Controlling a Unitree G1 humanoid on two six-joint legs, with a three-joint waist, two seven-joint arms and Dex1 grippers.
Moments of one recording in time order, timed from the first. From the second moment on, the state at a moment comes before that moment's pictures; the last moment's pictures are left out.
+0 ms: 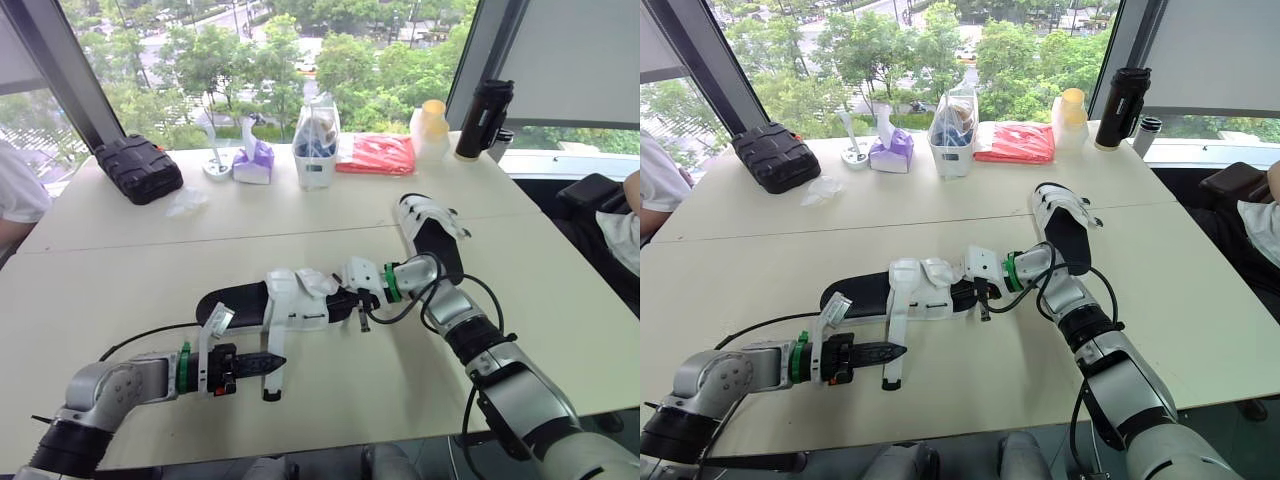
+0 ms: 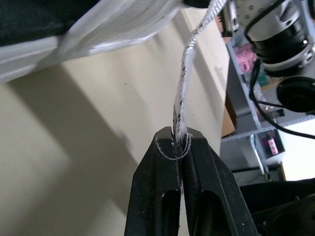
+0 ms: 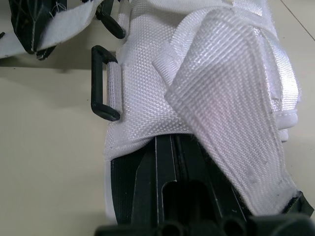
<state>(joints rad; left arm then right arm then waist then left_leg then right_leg) -0.14 0.68 -0.05 -0.07 -1.01 0.99 -0.87 -0.78 -0.37 0.38 0.64 0.01 -0.20 1.25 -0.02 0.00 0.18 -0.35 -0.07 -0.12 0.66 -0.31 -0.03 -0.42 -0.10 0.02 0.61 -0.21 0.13</state>
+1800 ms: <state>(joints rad) -0.56 0.55 0.04 0.25 -0.81 1.00 -1.12 -0.77 -0.37 0.38 0.60 0.00 -0.19 1.24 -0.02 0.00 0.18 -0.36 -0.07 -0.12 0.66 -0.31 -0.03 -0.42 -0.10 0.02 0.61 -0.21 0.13</state>
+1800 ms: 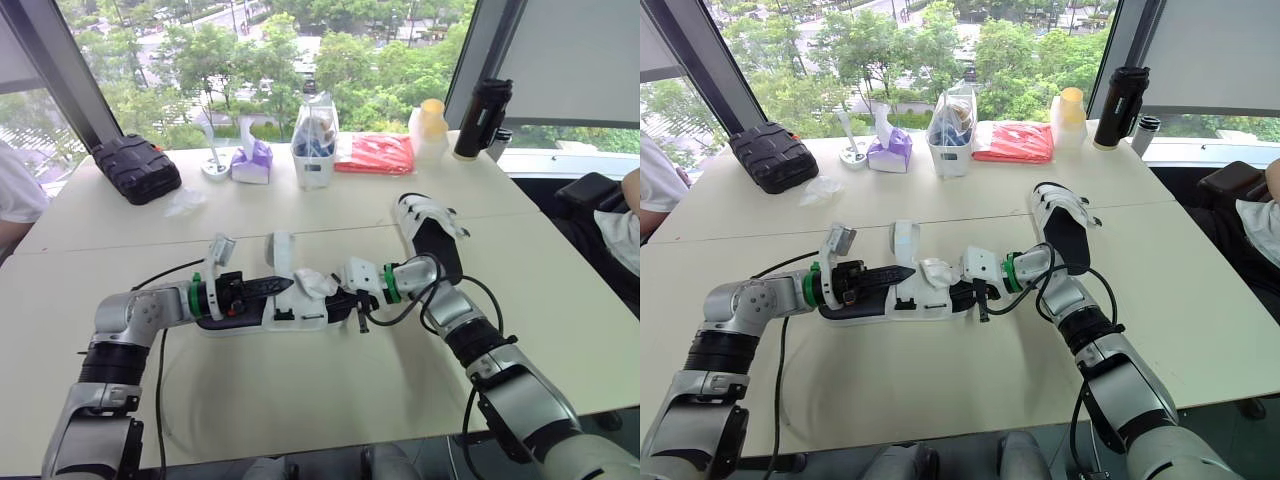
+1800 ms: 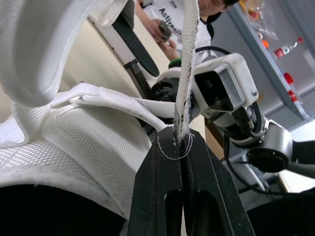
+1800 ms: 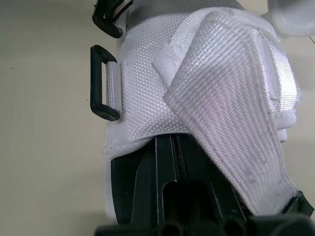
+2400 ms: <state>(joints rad) -0.48 0.58 -0.05 0.13 -0.65 0.76 -1.25 -0.76 -0.37 0.38 0.59 0.00 -0.18 1.24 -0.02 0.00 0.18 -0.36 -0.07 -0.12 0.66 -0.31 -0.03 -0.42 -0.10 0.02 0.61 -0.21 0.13</state>
